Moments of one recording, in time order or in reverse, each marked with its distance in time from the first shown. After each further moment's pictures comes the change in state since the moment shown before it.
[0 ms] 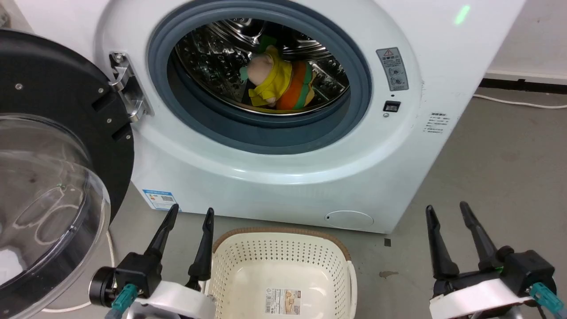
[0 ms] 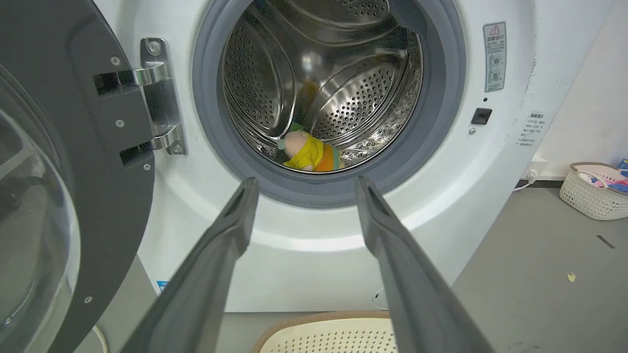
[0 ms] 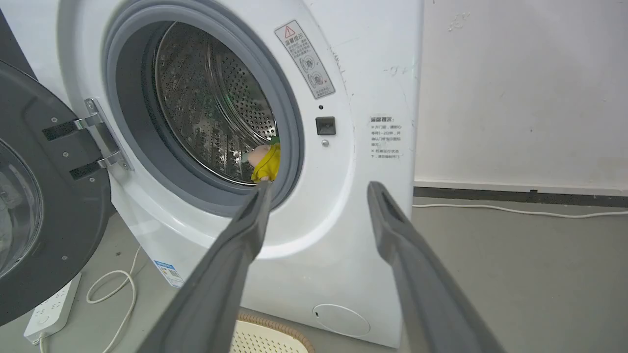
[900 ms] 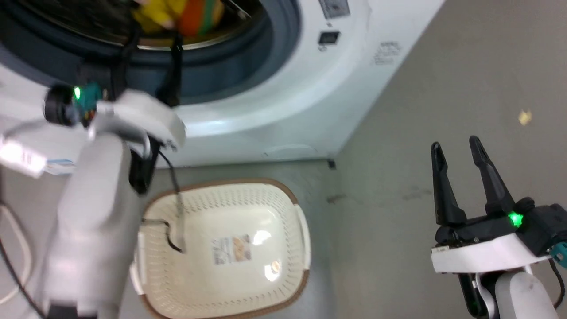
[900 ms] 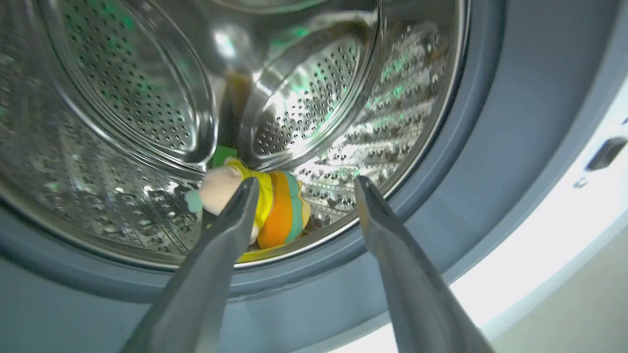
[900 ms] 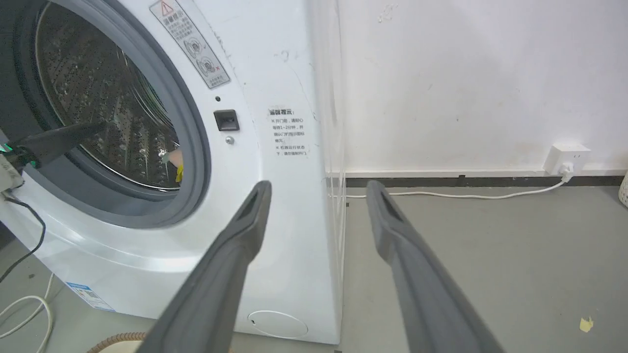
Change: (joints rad) left arm -0.813 0.131 -0.097 0.588 -0.077 -0.026 0.000; right arm -0.161 0.000 0.021 -0.098 0.019 0.000 0.000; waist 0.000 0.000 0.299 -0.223
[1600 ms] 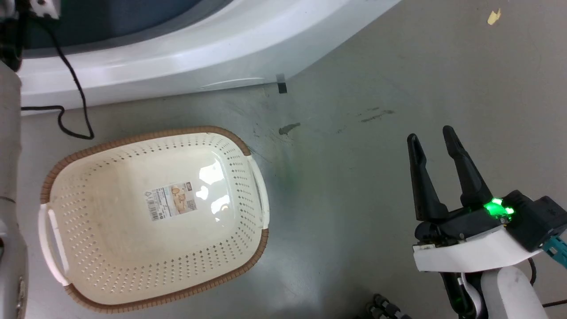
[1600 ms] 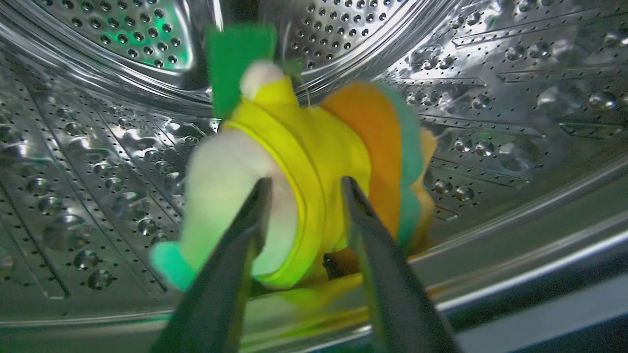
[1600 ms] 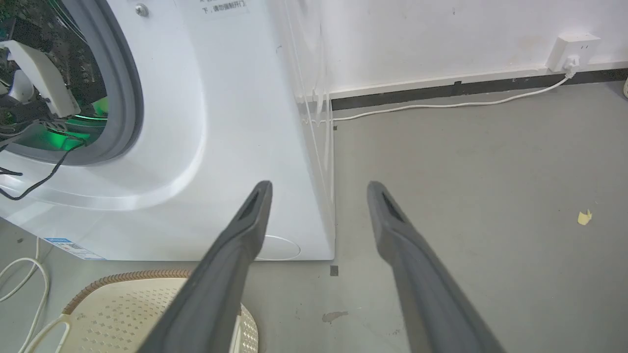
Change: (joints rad) left arm -0.449 0.189 -0.007 0.207 0.101 0.013 0.240; right arm -0.025 0.000 0.100 -0.038 0.132 0.000 0.000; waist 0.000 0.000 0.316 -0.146
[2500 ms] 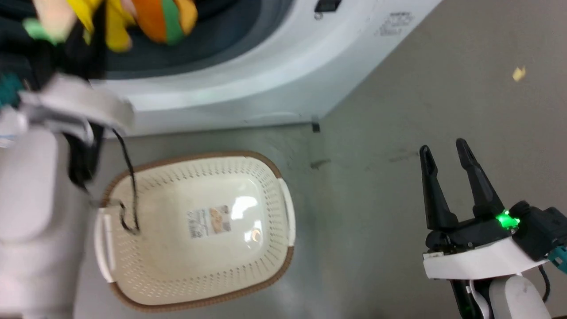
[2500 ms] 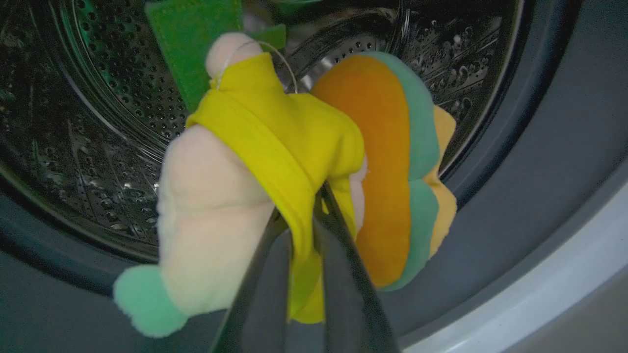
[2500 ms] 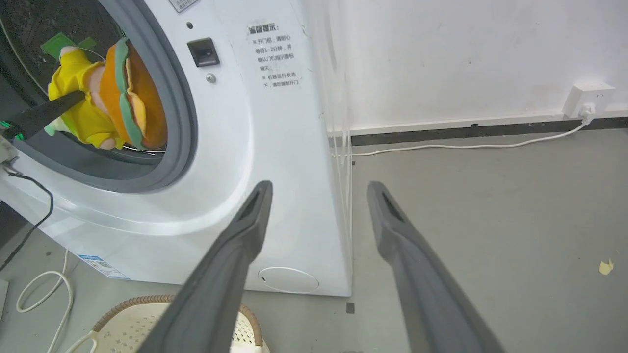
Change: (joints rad) left arm 0.567 -0.081 0.108 -0.579 -0.121 -0.029 -0.144; right arm 0.046 0.000 -0.059 0.010 -0.061 0.000 0.000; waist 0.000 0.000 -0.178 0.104
